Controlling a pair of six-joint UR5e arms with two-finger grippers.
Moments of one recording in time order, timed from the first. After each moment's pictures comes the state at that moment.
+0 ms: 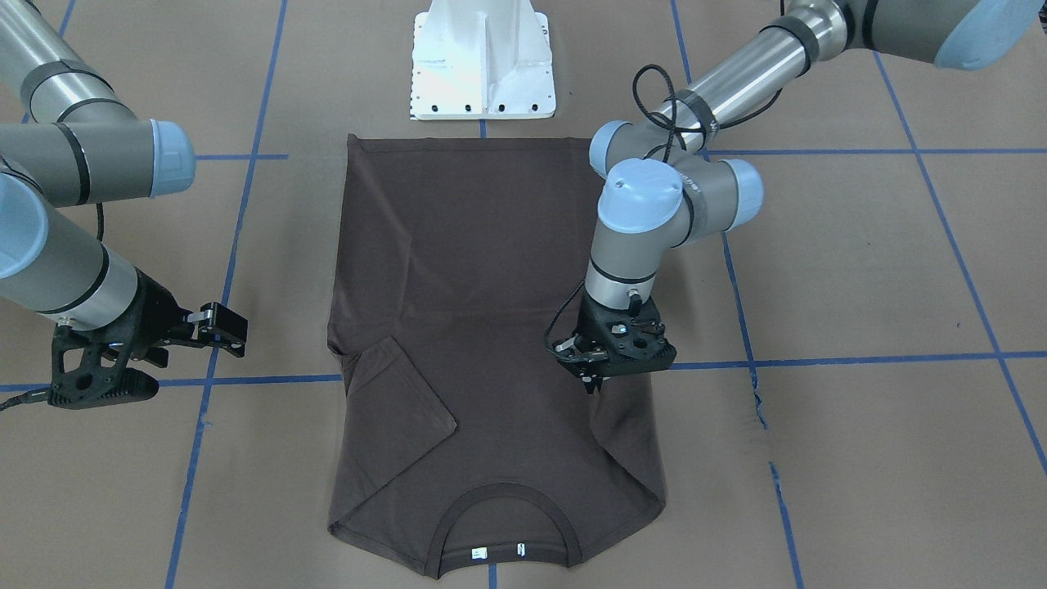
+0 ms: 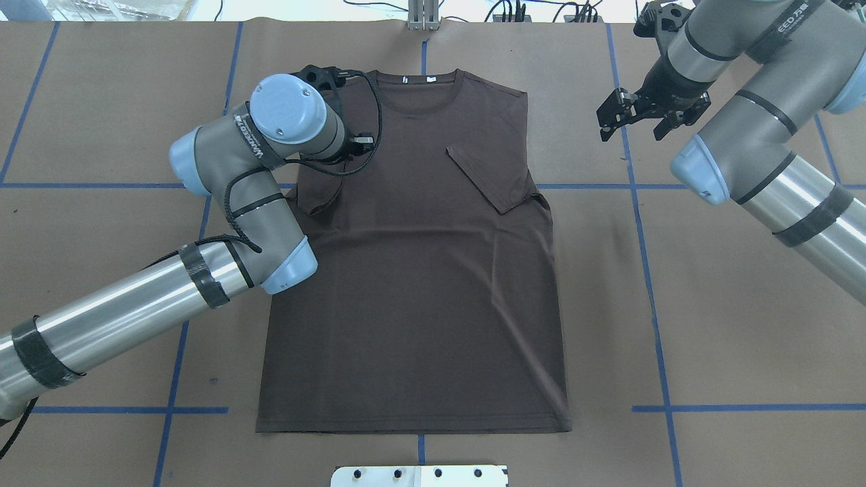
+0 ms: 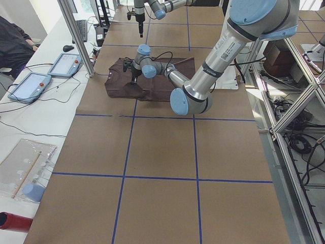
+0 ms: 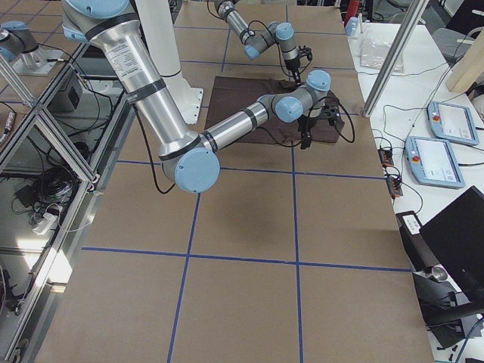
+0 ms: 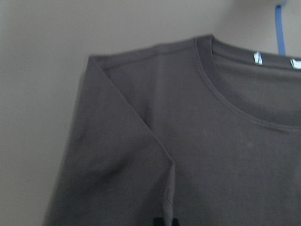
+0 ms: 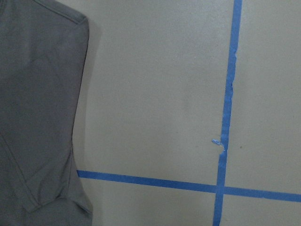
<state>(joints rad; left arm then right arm) -0.67 -2.36 -1.25 -2.02 -1.71 -1.27 1.01 -1.04 1.54 -1.50 2.26 0.70</state>
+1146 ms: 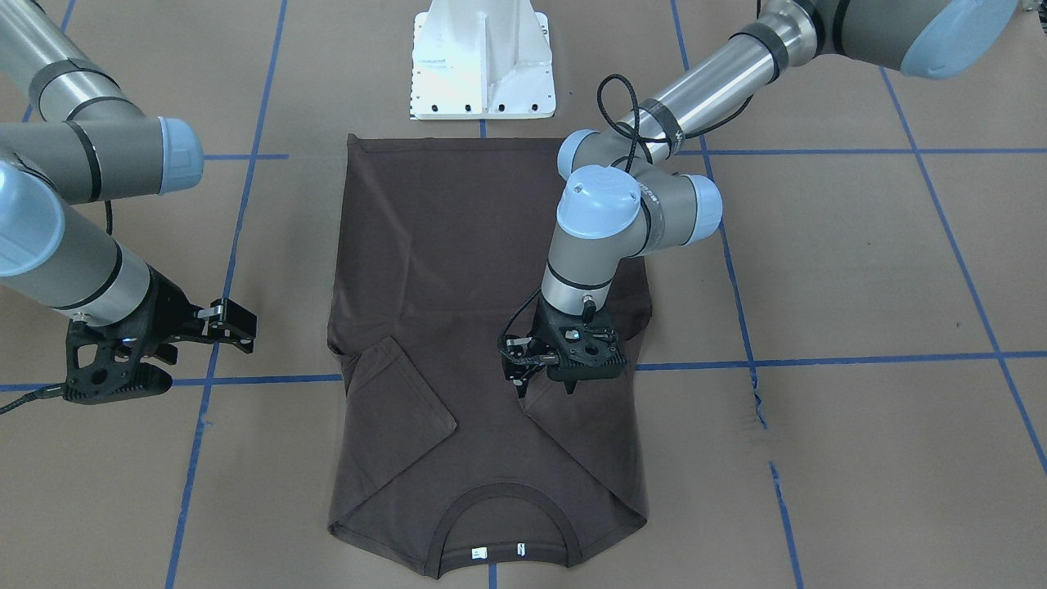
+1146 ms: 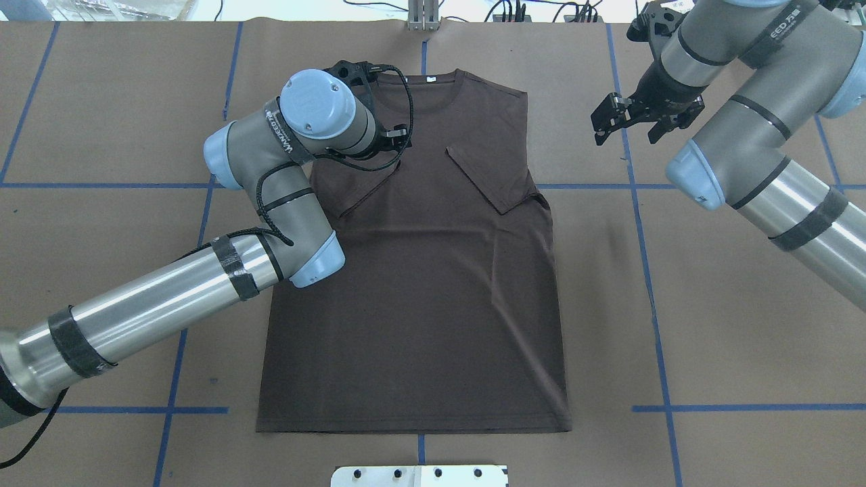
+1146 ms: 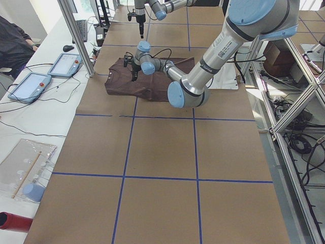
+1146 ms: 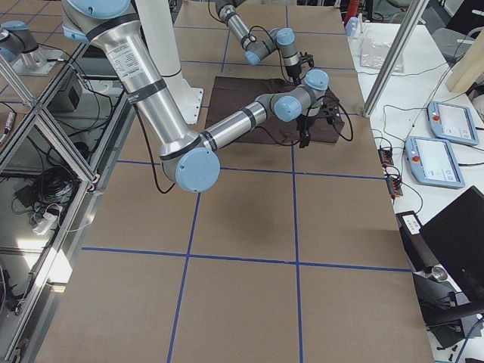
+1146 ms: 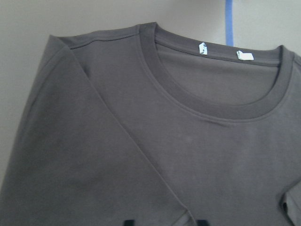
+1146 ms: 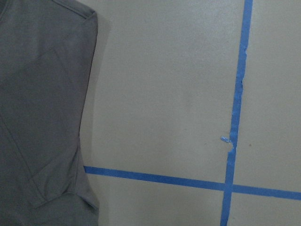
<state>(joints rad) -0.67 -2.43 -1.19 -2.08 -1.75 -1.28 0.99 -1.05 1.57 -1.50 2.25 0.72</state>
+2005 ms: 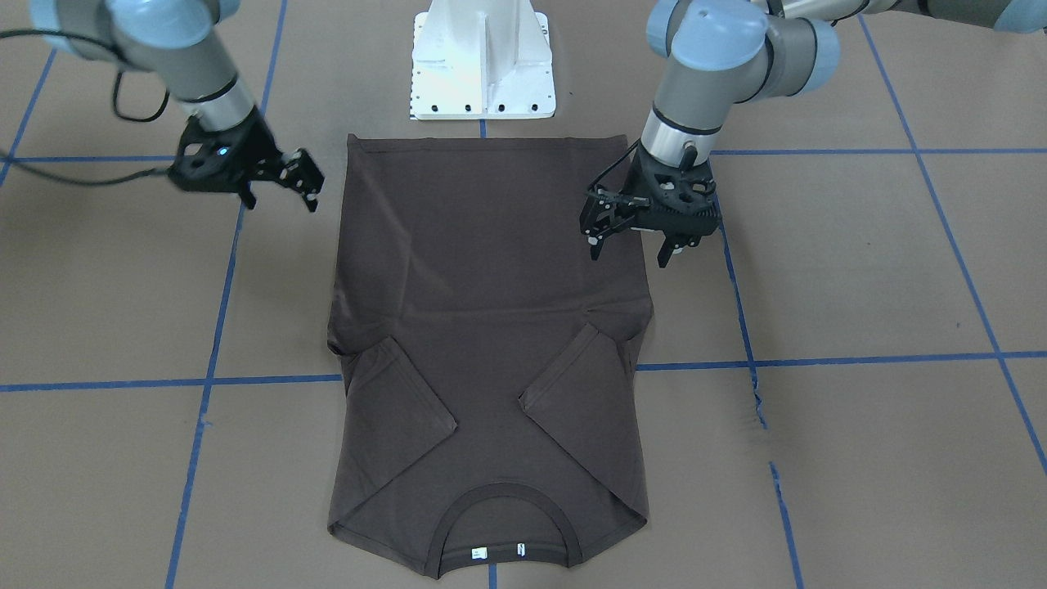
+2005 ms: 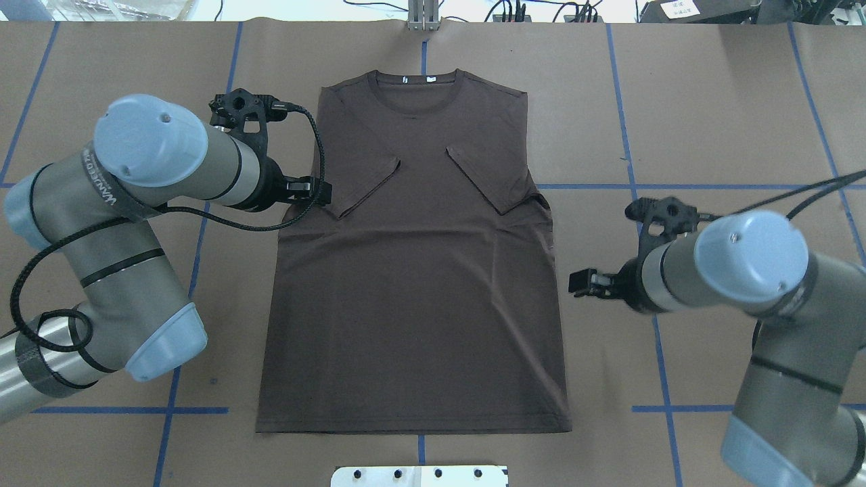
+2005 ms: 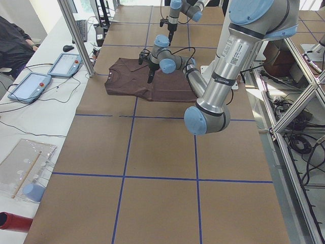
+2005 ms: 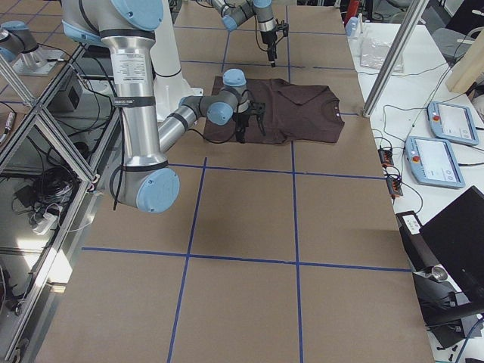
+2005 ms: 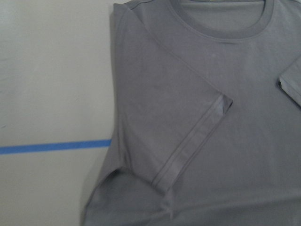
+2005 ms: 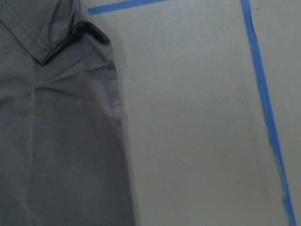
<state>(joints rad) -0.66 -2.04 -1.88 -1.75 -1.81 -1.09 0.44 -1.48 2.11 -1.36 1.76 1.45</state>
